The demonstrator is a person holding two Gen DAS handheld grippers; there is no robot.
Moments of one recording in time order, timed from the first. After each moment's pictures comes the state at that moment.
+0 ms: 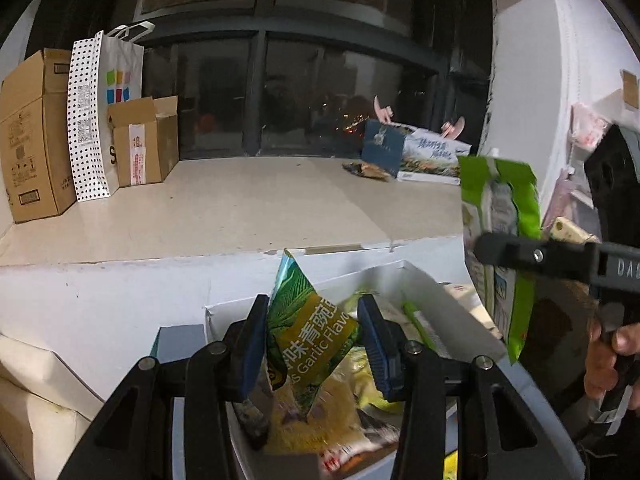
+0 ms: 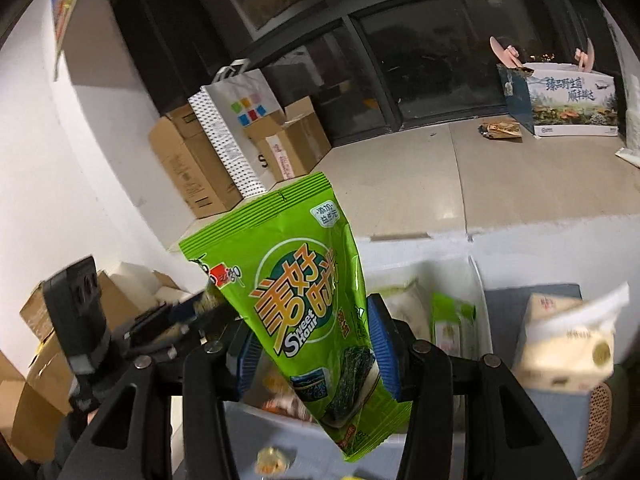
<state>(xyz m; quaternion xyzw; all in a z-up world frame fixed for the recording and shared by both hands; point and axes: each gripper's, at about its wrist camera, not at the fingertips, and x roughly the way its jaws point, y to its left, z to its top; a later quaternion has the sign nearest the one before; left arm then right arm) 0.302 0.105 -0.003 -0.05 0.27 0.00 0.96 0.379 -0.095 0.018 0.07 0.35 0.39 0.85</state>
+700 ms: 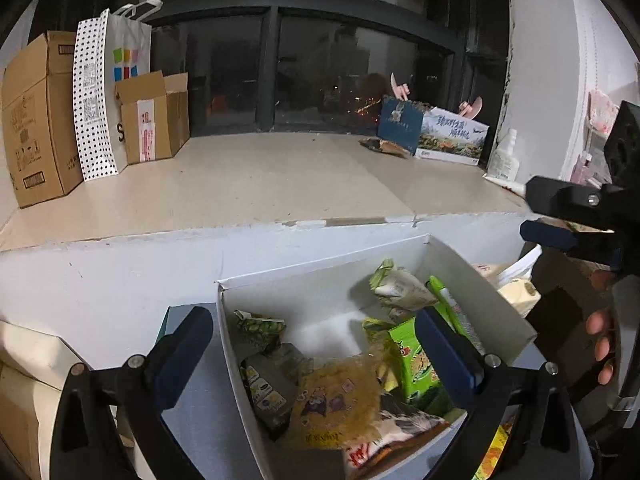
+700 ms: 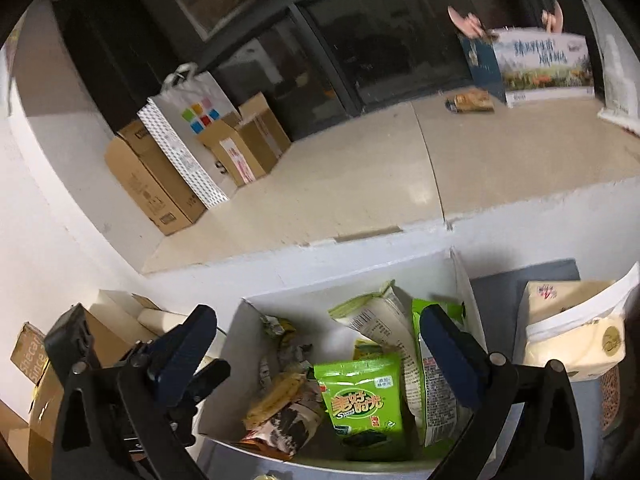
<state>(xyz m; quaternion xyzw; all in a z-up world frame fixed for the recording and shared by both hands) 0.299 0.114 -0.021 -0.05 0.30 0.01 0.95 0.393 -0.106 0.010 0.11 0.36 0.35 0.86</state>
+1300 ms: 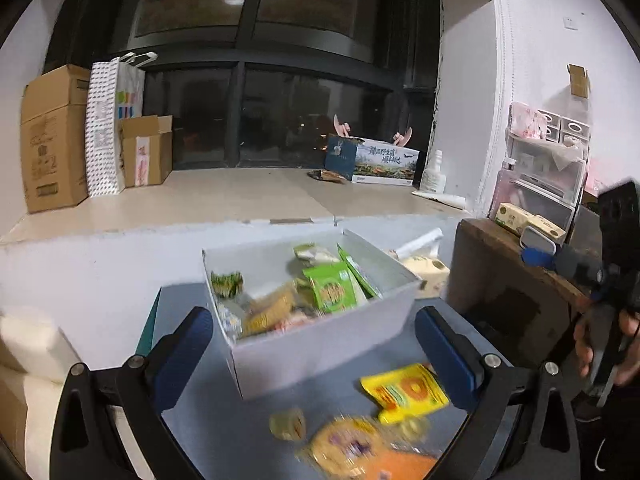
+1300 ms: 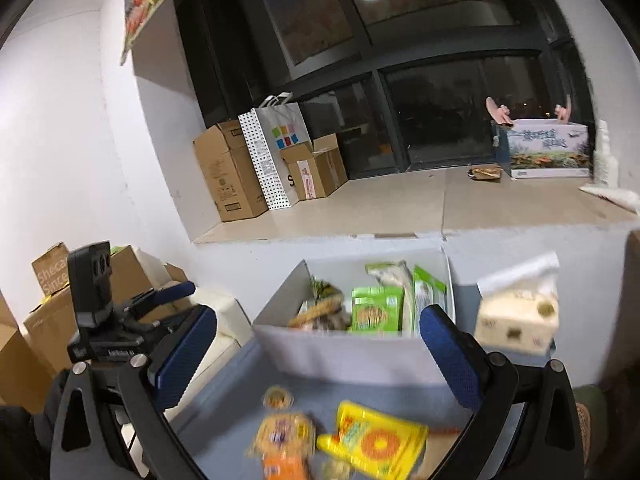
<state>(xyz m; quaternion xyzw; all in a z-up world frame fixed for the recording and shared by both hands) 0.112 0.059 -0.005 -0.06 0.22 -0.05 0.97 0.194 -0.214 0.013 0.06 0.24 0.41 0.88</state>
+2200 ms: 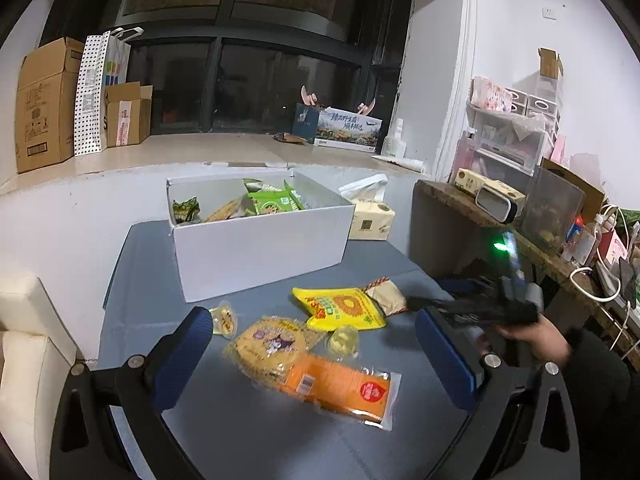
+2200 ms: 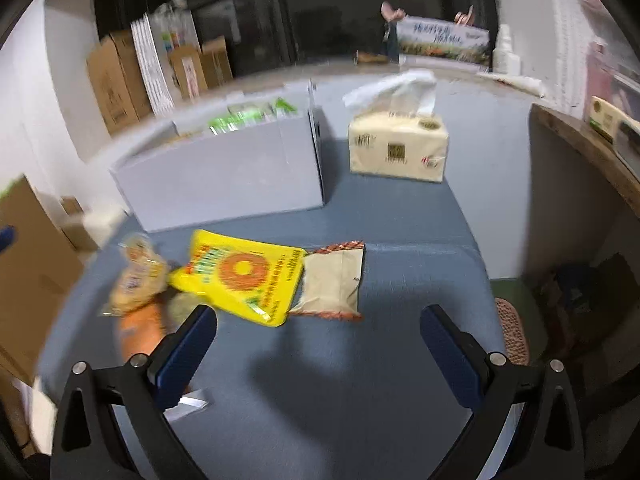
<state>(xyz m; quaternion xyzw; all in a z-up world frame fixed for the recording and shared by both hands) 0.023 0.001 -0.057 -0.07 0.26 -0.09 0.96 0.207 -0.254 -0.140 -0.04 0.40 0.22 0.89</state>
